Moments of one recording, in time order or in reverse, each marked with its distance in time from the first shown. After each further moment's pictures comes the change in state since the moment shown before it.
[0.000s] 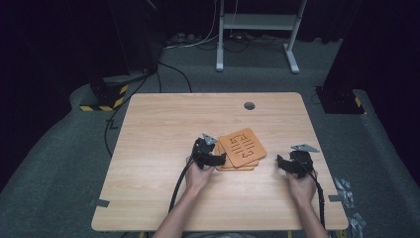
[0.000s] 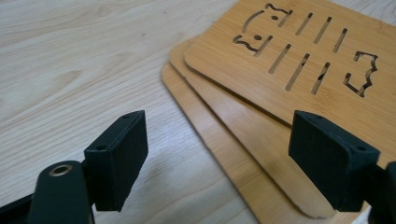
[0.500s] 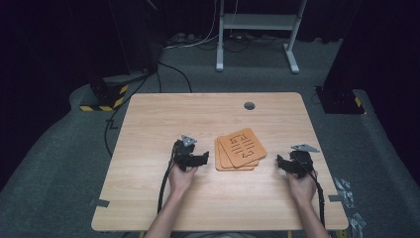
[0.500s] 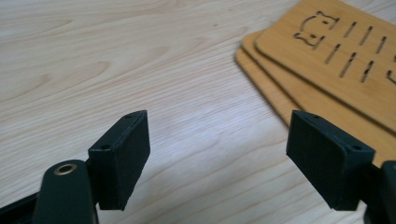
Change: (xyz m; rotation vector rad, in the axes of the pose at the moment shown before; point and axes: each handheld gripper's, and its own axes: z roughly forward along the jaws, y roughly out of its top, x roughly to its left) left arm 0.045 -0.022 -0.034 -0.034 0.042 -0.092; right arm 0.000 0.000 0.000 0.004 0.003 -0.003
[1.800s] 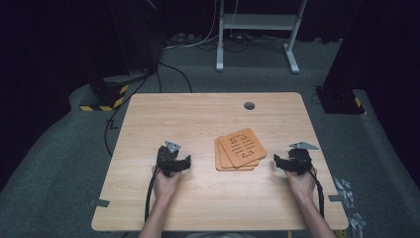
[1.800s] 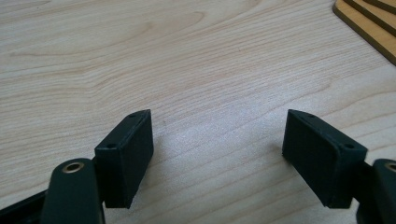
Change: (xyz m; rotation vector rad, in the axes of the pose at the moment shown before) left arm 0.037 -0.030 -0.011 0.030 0.154 0.017; right arm 0.005 0.010 -0.005 0.007 0.087 -0.016
